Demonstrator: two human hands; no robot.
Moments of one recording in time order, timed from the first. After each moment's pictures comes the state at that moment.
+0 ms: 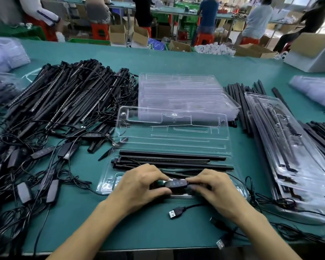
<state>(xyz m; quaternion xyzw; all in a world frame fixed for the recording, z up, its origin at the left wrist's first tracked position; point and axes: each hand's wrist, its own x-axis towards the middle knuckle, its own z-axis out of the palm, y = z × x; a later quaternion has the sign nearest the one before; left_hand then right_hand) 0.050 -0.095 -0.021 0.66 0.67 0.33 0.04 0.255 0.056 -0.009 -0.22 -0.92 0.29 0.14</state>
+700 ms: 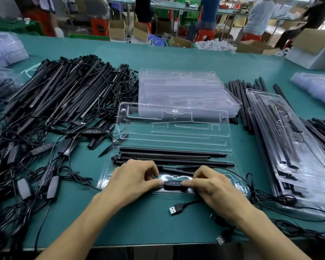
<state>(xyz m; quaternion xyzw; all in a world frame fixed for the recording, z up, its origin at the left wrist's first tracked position) 0.038 -0.100 -0.015 0.52 0.80 0.25 0.15 0.260 0.045 -0.004 -0.18 -0.96 0.19 0.08</state>
